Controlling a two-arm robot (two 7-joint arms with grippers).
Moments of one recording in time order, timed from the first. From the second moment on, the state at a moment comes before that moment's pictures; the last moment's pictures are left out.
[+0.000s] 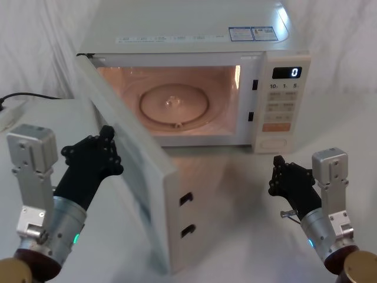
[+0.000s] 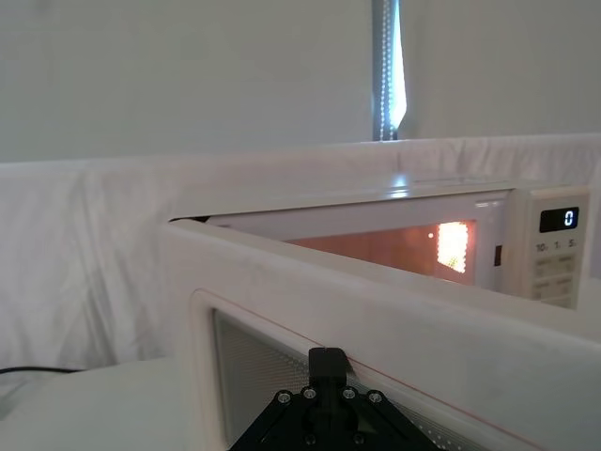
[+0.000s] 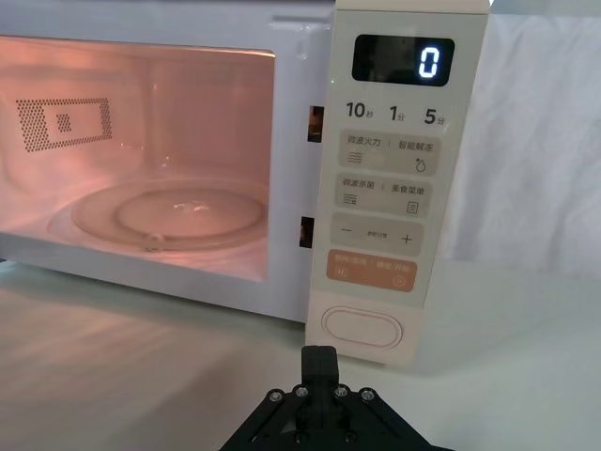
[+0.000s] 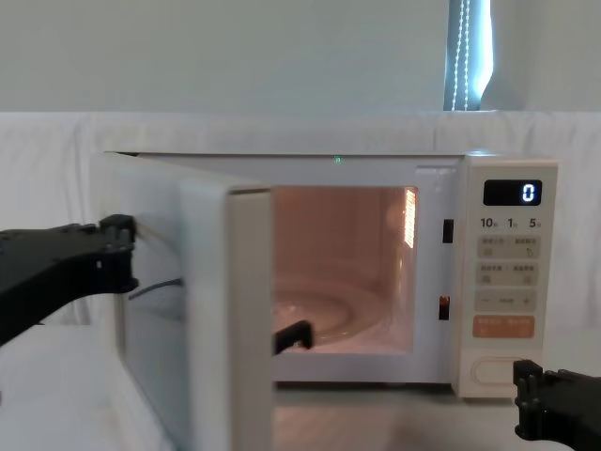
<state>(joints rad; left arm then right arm) 0.03 0.17 0.11 -1.83 -0.14 0.02 -0.15 0.13 0.05 -0.16 -1.35 0.01 -0.18 0.11</state>
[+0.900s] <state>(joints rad) -0.15 0.14 0.21 -1.69 -0.24 0.11 -0.22 0.13 0.05 -0.16 -1.35 0.01 -0.18 0.11</state>
